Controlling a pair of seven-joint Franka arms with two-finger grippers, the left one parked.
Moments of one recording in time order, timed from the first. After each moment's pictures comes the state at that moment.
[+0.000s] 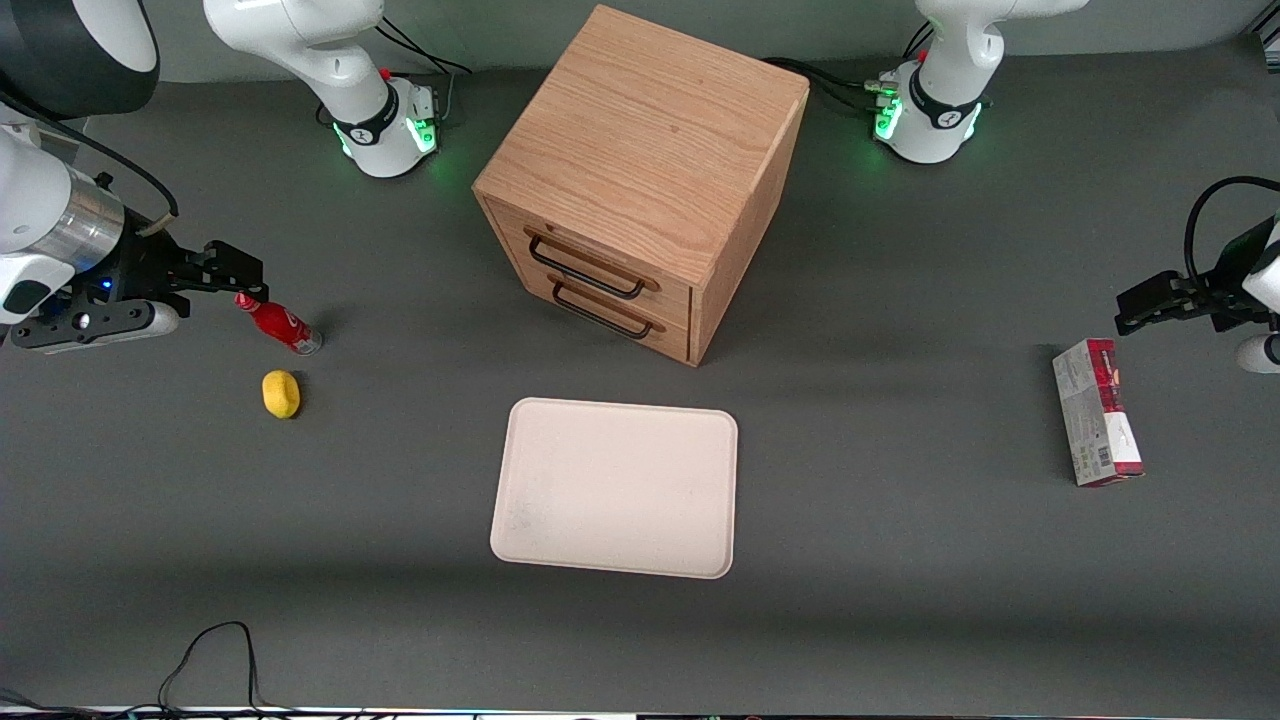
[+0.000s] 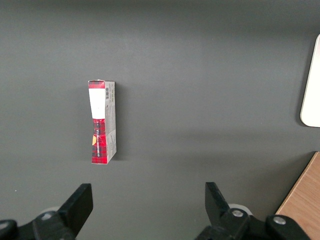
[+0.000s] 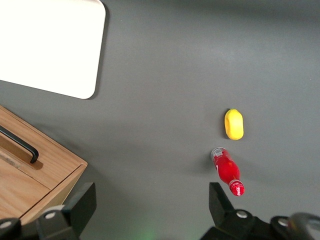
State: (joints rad) arm 0.19 0.01 -0.10 -1.66 0.04 1.59 -0.03
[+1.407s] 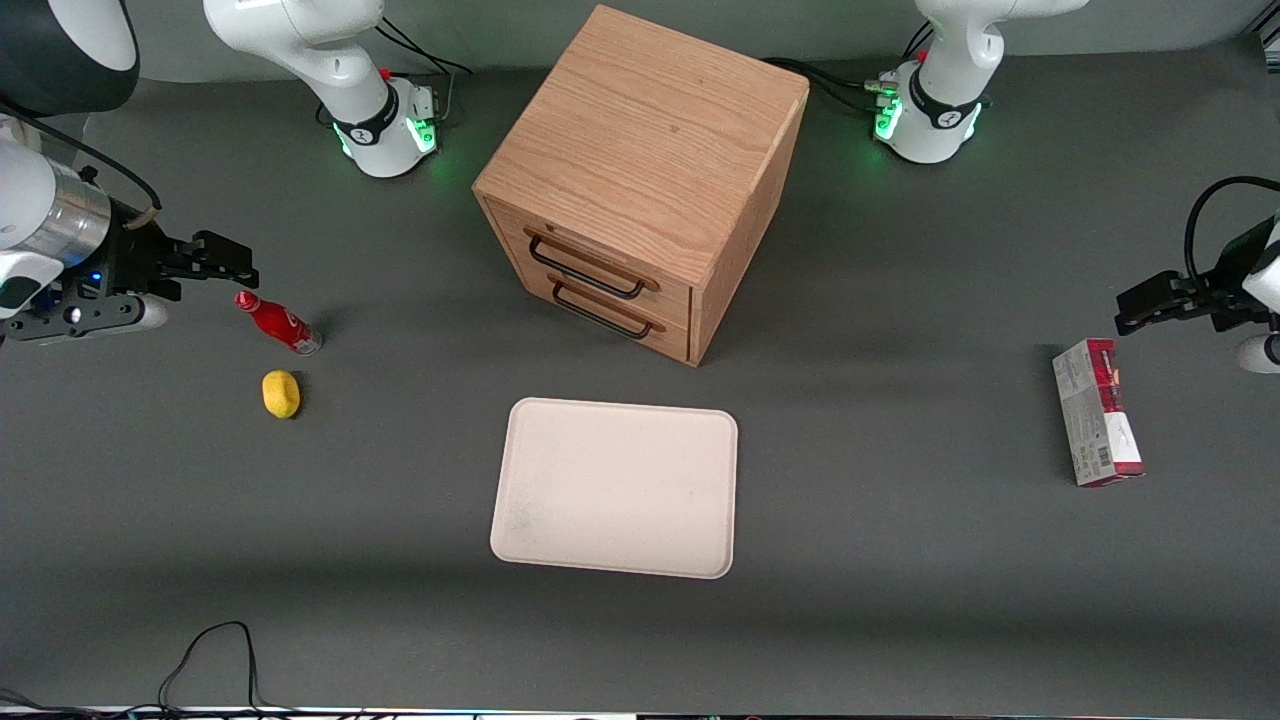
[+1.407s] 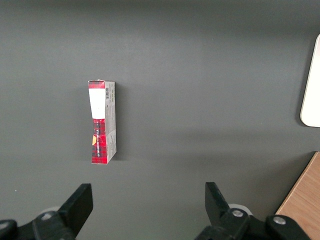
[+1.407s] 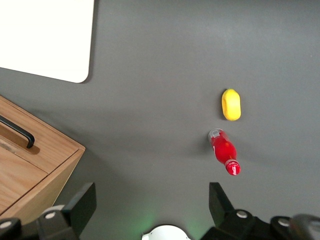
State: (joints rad) arm 0.19 0.01 -0.13 -1.65 0.04 1.49 -0.03
